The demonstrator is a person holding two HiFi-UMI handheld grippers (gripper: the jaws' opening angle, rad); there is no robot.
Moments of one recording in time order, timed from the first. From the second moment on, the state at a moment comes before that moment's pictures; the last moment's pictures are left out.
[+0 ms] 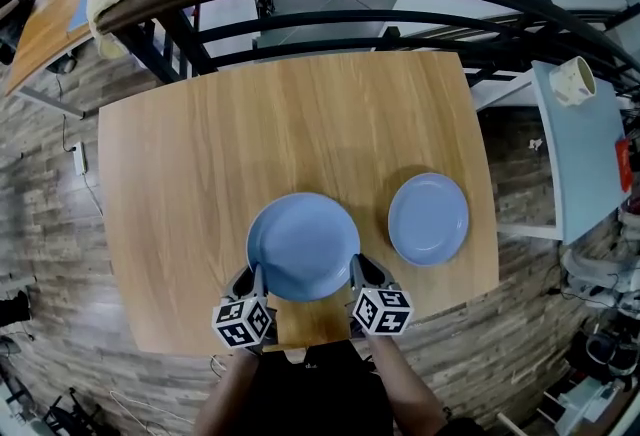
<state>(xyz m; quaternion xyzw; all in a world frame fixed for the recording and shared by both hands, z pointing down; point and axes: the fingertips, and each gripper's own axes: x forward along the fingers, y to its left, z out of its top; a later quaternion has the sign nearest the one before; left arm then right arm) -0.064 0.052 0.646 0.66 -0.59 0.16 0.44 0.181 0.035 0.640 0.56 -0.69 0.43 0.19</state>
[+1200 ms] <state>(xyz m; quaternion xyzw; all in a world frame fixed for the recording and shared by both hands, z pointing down) -0.049 0.048 0.684 0.64 -0.58 0.20 0.46 0.196 0.032 0.683 0.55 -0.67 0.45 0.21</state>
